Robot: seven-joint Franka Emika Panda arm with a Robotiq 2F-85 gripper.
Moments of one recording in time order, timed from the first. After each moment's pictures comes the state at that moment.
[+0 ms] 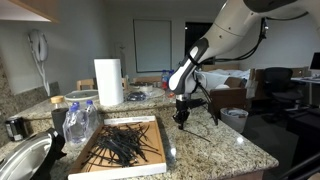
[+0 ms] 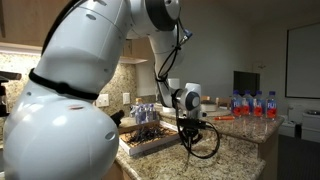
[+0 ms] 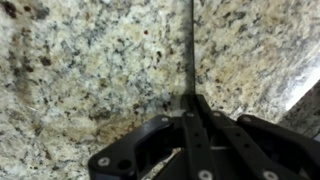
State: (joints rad) arm -0.06 0.39 0.09 -2.13 0.06 2.51 -0.31
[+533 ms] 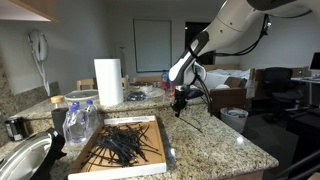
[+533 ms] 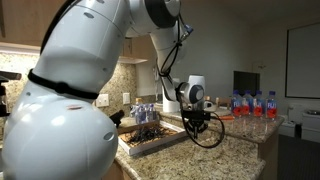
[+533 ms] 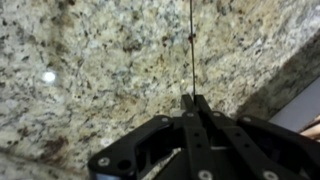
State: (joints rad) arm -0.07 0.37 0.09 -2.05 0.09 2.56 -0.31
